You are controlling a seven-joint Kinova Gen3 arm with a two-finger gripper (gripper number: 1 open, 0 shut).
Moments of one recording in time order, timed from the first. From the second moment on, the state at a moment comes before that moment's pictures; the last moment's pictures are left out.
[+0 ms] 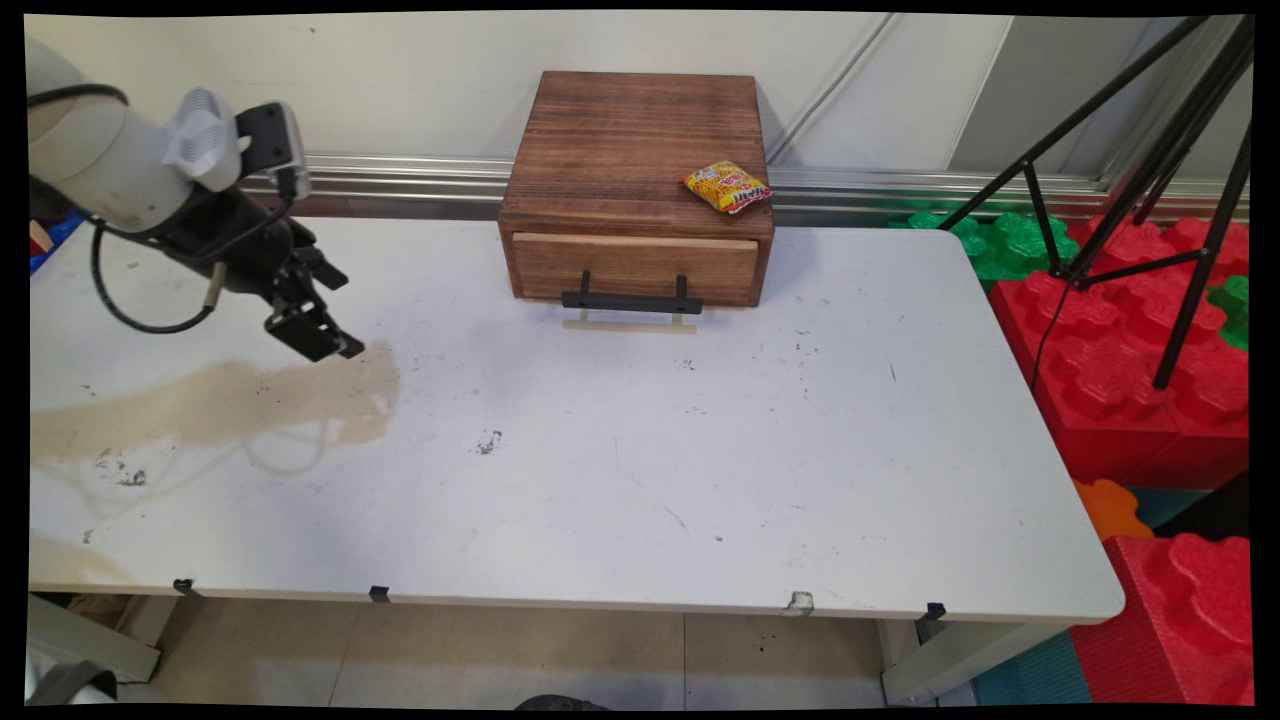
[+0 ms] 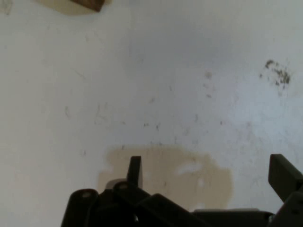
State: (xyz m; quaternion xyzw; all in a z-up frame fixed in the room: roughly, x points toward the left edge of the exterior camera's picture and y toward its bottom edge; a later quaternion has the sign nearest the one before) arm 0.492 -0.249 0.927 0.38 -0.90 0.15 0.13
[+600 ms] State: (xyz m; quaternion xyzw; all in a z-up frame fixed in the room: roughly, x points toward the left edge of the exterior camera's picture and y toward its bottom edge) arm 0.460 -0.277 0.934 0.38 -0.90 0.15 0.12
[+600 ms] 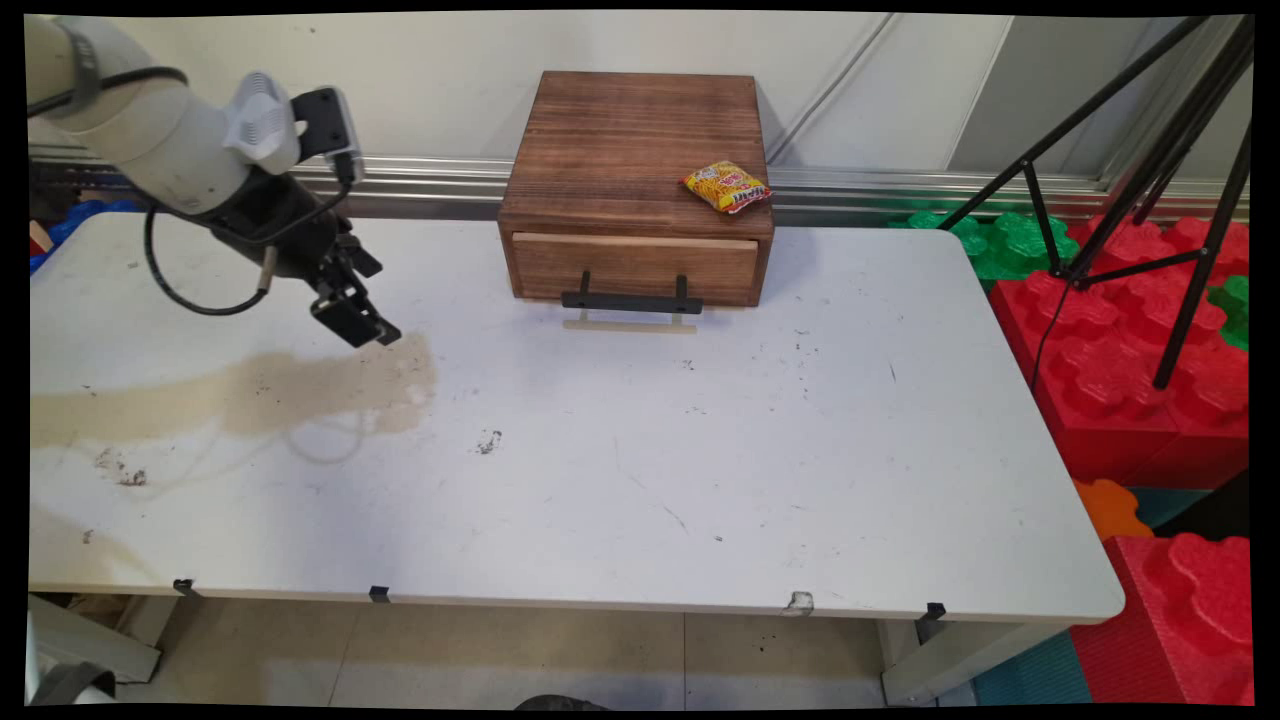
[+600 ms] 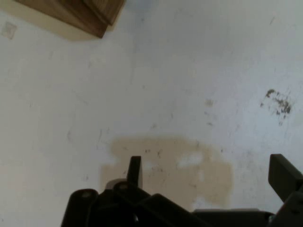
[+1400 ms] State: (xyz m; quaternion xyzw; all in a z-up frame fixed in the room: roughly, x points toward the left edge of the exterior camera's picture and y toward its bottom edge) arm 0.400 -0.312 0.931 0.38 -0.90 0.17 0.12
